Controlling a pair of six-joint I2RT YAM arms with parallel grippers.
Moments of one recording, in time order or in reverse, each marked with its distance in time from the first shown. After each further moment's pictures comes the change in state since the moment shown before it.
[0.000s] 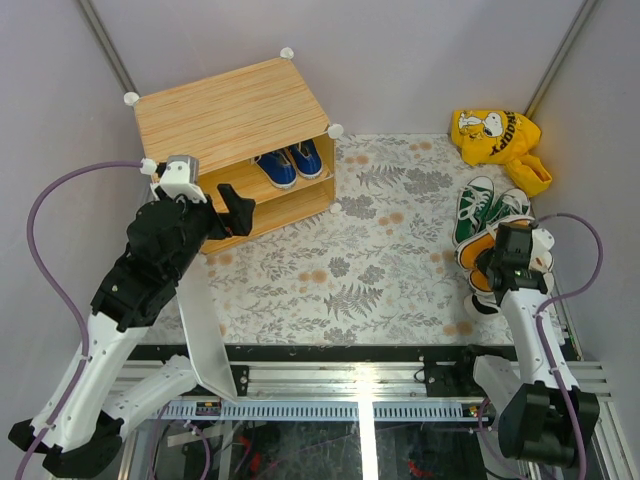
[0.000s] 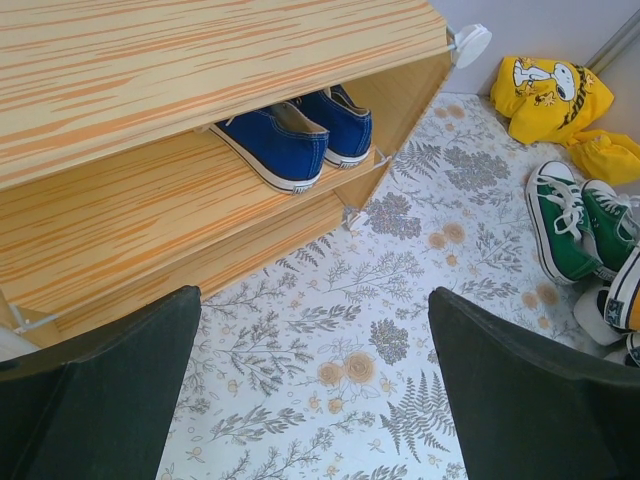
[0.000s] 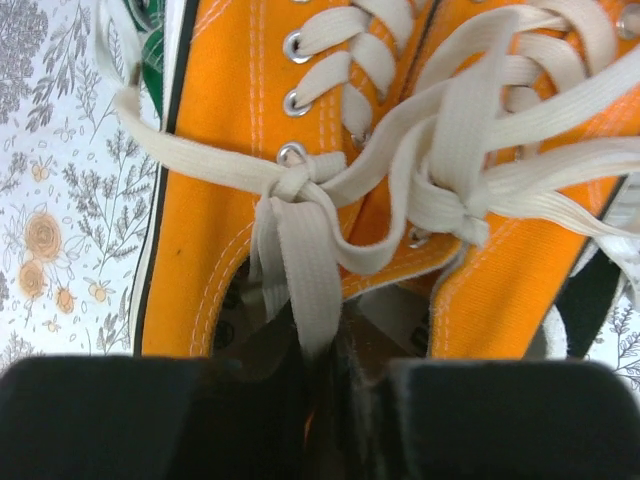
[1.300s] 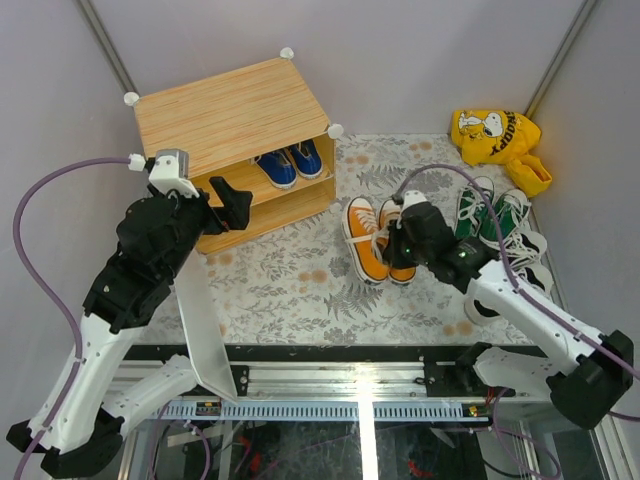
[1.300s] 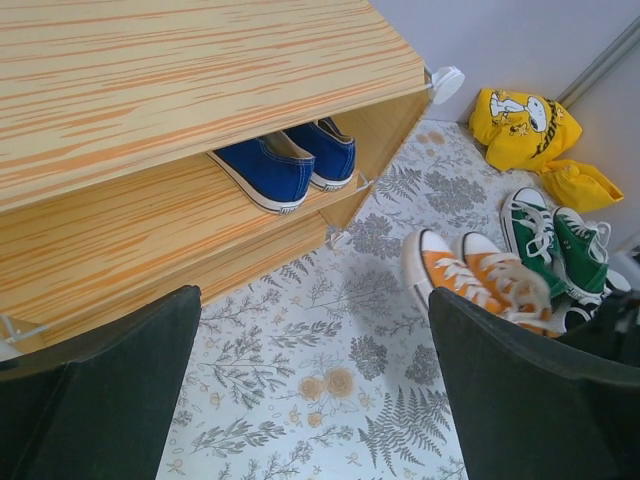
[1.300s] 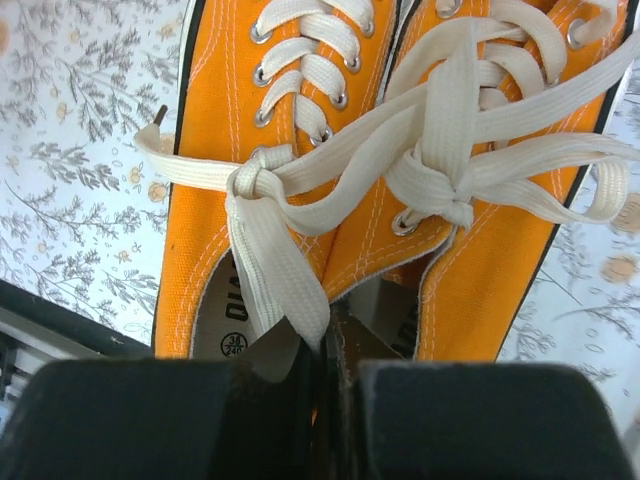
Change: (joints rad) left arm 0.000 0.014 0.064 -0.011 -0.007 -0.037; right arm 0.769 0.180 0.357 -0.131 -0.178 -0.269
